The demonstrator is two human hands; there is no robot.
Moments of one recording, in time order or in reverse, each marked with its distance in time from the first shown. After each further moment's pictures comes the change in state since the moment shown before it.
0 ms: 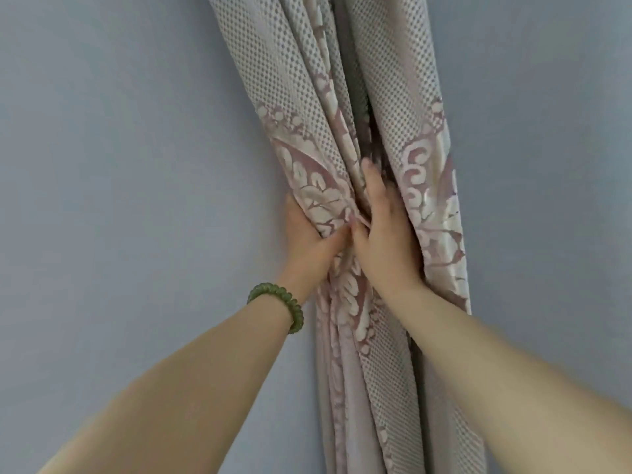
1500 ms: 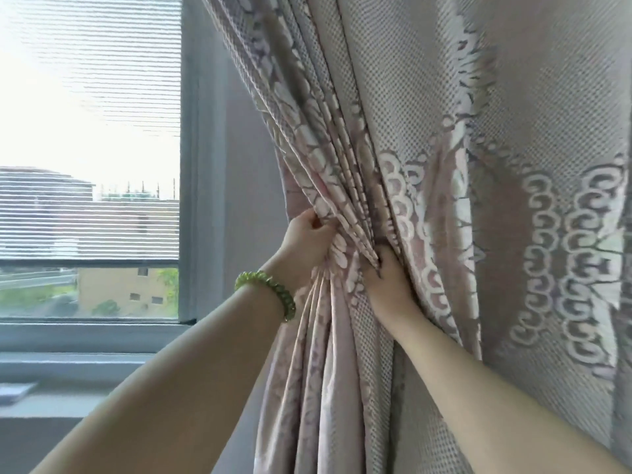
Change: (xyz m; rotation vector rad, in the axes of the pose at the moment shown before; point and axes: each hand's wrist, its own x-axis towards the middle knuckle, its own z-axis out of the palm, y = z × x) left_hand -0.087 0.184 -0.278 0.393 0.346 -0.473; right_hand -0.096 -0.257 0.069 1.007 -0.599 0.303
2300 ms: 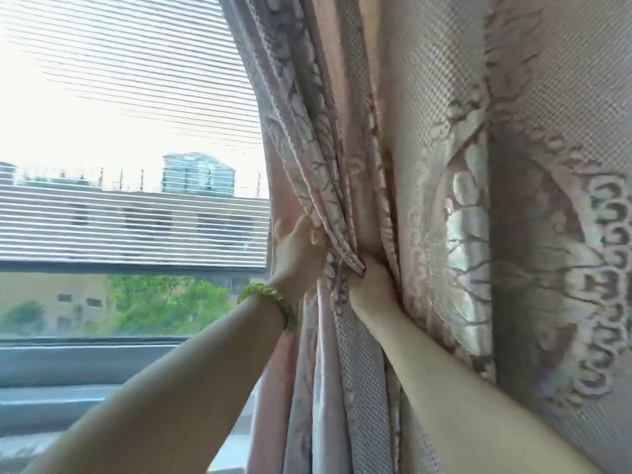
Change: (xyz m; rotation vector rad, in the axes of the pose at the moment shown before) left_hand 0.085 -0.082 -0.245 0.423 0.092 0.140; right_hand 0.041 -0.036 0.276 -0.146 0.105 0.167
